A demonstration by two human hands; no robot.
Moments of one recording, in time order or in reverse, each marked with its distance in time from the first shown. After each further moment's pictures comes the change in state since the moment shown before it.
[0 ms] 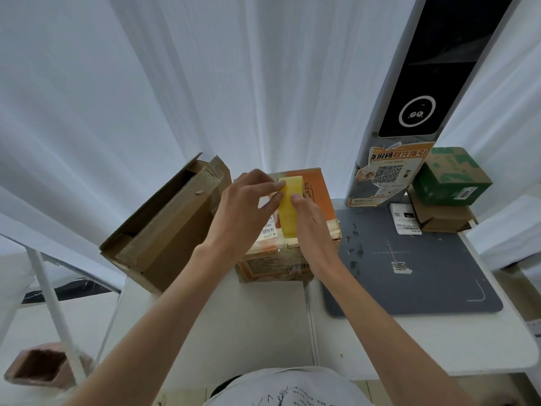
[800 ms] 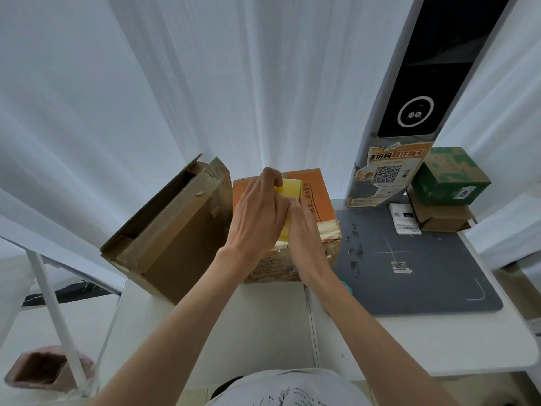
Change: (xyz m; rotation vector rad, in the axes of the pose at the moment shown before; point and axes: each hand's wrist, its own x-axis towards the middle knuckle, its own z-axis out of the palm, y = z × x) left_hand -0.005 0.009 0.028 0.020 0.052 -0.013; right_hand -0.023 -0.021 0.012 0.051 -0.034 0.040
